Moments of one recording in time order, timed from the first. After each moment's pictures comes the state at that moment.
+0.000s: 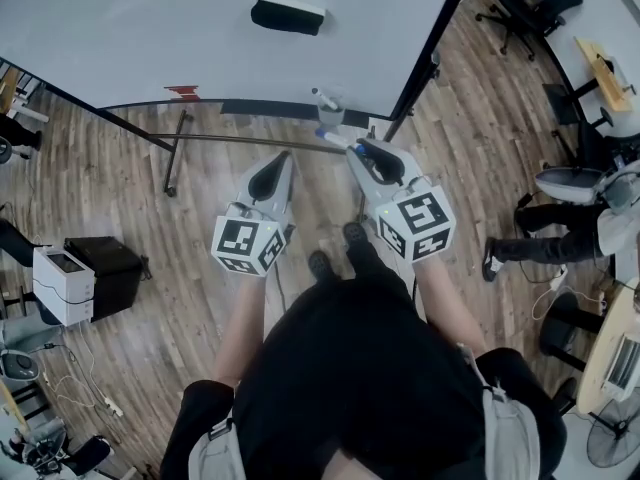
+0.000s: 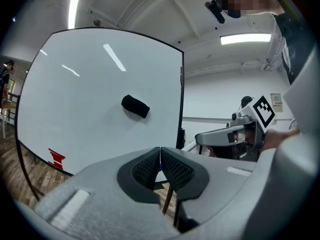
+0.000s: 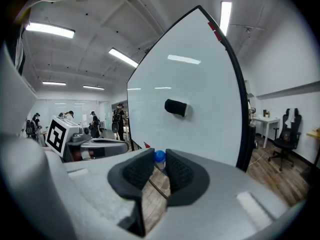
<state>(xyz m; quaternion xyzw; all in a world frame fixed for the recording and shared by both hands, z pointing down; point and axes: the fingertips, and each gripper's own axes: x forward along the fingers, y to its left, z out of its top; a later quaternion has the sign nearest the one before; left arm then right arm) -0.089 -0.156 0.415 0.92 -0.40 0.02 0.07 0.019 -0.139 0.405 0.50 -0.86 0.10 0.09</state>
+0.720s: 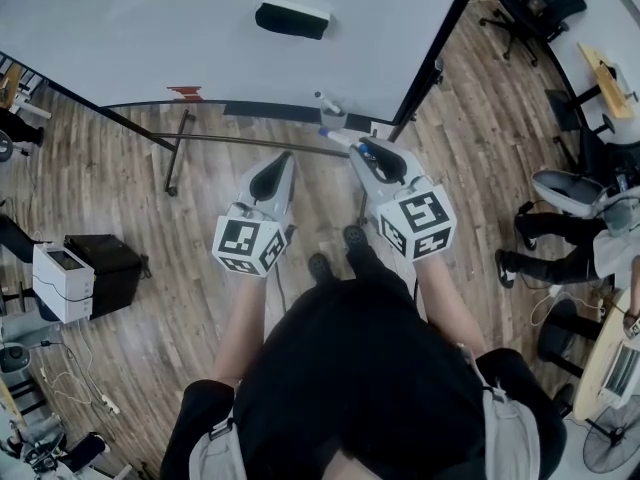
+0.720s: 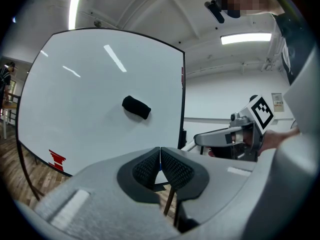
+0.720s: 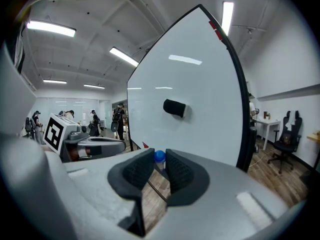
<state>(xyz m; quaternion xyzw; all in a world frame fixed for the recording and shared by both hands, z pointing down) -0.089 -0.162 0.412 0.91 -0.40 0.02 0.07 0.023 -0.150 0.404 0.50 -0.86 0.09 0.09</state>
